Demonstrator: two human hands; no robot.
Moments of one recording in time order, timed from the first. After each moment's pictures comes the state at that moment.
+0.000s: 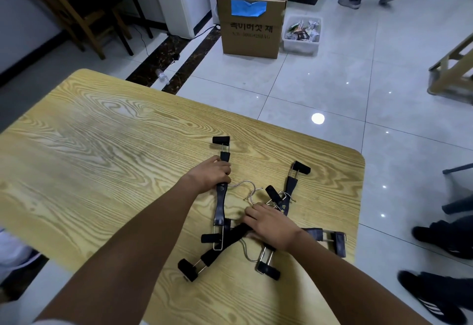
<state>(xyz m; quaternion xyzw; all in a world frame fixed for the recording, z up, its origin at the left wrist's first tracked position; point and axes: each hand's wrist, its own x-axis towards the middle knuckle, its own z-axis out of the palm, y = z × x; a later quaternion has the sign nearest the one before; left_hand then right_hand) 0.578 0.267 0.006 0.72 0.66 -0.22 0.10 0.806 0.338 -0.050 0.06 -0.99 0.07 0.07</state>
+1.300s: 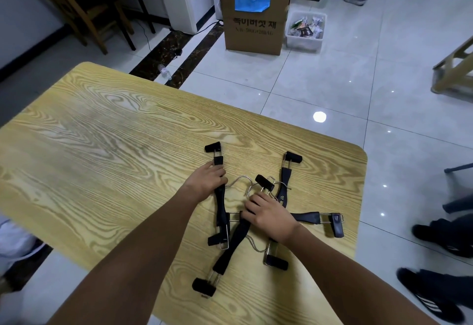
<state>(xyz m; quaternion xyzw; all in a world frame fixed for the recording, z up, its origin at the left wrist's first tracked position) 0.594 0.236 -0.013 0.65 0.72 -0.22 0.11 0.803 0.333 -0.038 0.09 -0.99 -0.03 0.08</state>
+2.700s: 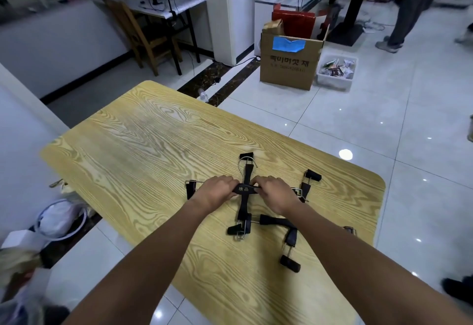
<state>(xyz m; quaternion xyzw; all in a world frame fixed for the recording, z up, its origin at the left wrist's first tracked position) 0.636 0.163 0.068 0.54 0.84 -0.07 0.10 0.753 0.315 0.052 -0.11 -0.97 0.21 -0.04</state>
